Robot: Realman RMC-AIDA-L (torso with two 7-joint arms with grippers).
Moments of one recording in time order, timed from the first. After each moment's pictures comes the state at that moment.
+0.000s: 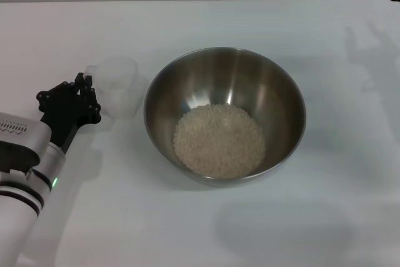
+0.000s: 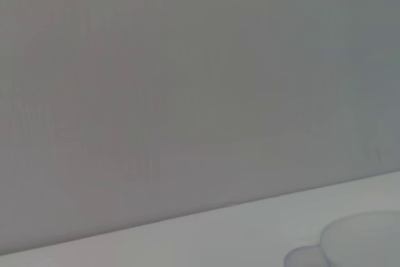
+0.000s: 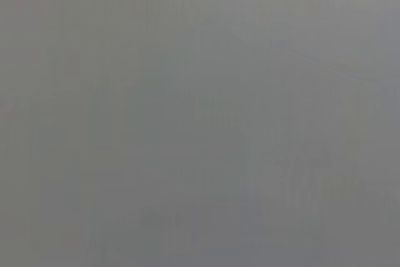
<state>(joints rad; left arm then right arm) -0.35 -2.08 -0.55 -0.44 2.02 0.95 0.25 0.52 2.07 -2.05 -0.11 0.65 -1.42 0.23</state>
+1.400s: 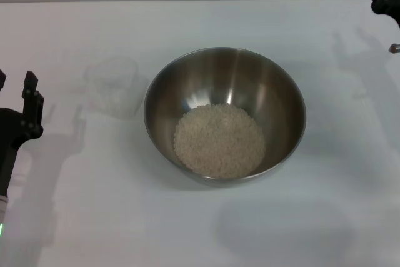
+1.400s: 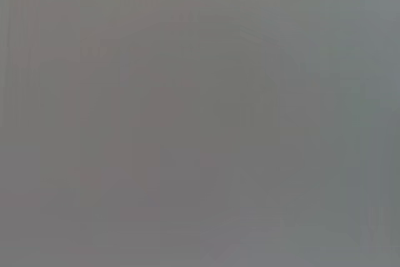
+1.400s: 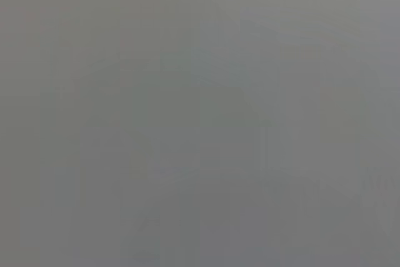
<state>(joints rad) -0.15 -2.07 -0.45 -0.39 2.03 1.49 0.09 0.51 2.08 -2.06 -0.11 0.58 -1.41 0.23</state>
